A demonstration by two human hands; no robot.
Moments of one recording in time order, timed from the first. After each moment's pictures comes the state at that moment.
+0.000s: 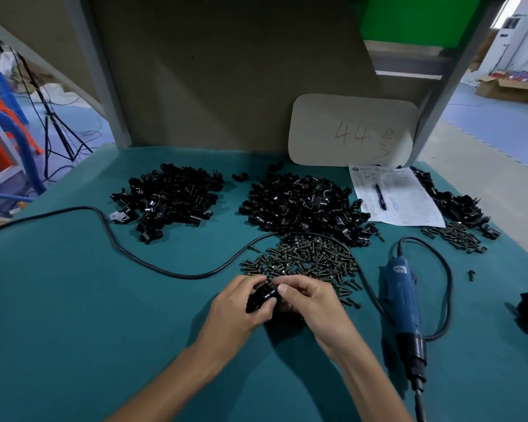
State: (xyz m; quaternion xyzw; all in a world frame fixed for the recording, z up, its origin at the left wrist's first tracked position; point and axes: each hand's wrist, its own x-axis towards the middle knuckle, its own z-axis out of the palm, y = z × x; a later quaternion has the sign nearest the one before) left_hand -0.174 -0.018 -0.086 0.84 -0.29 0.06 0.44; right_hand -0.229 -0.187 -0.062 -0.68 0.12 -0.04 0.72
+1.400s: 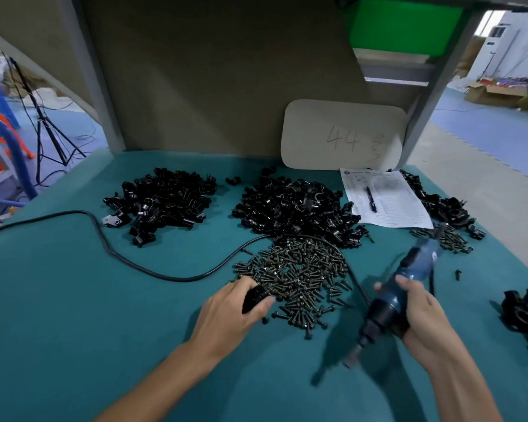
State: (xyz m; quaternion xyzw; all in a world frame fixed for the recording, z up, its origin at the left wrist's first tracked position) left_hand -0.170 -0.019 -0.091 0.89 -0.29 0.02 0.36; right_hand -0.289 -0.312 -0.045 -0.55 0.36 -0.18 0.73
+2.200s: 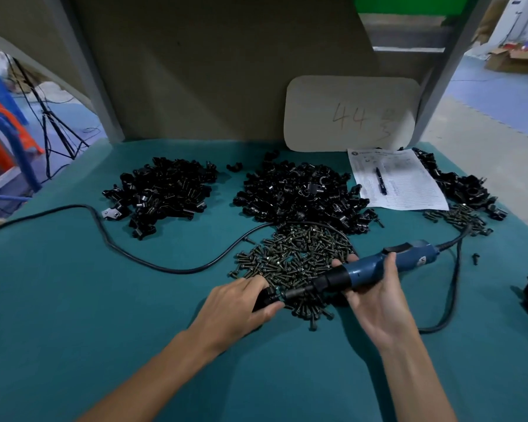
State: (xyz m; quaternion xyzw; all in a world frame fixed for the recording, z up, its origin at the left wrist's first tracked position) left_hand -0.167 -0.023 -0.083 0.89 -0.41 0.04 0.20; right_hand -0.253 -0.267 -0.067 -0.30 0.22 -0.18 0.91
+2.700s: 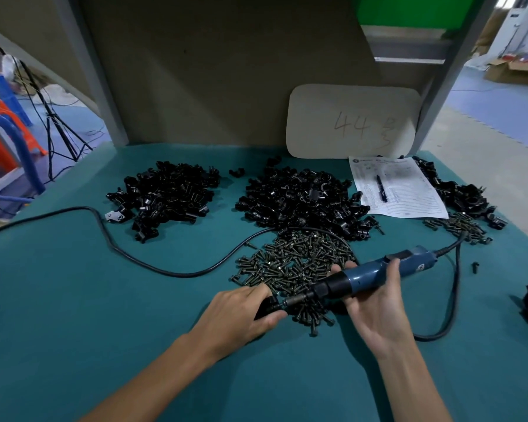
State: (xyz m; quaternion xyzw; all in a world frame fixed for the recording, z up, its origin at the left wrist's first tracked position) left_hand -0.165 -0.021 -0.089 0.89 -0.42 0.03 0.19; right_hand -0.251 -0.268 -0.076 -0.30 0.20 -0.18 0.92
